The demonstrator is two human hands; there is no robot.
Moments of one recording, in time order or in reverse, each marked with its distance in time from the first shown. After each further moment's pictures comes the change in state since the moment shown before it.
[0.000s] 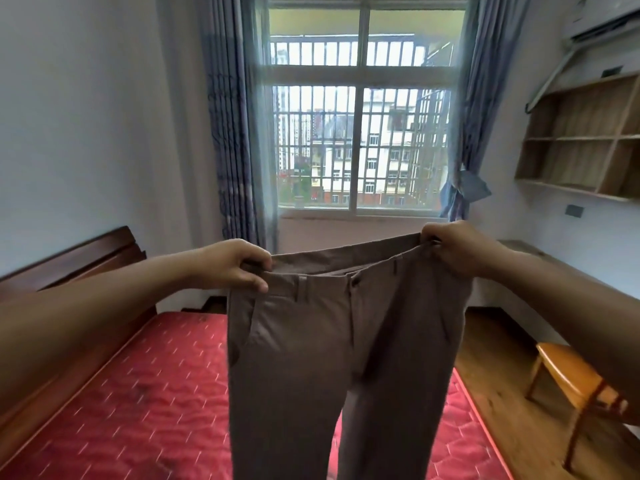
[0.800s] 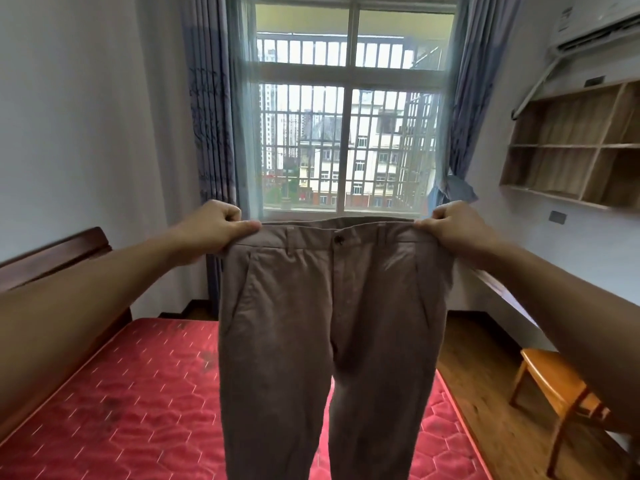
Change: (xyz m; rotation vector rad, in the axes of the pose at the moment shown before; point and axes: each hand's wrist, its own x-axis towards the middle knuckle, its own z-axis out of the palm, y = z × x) left_hand 0.074 -0.013 -0.023 -0.349 0.491 -0.332; right_hand 0.040 0.011 -0.016 0.477 0.187 0.452
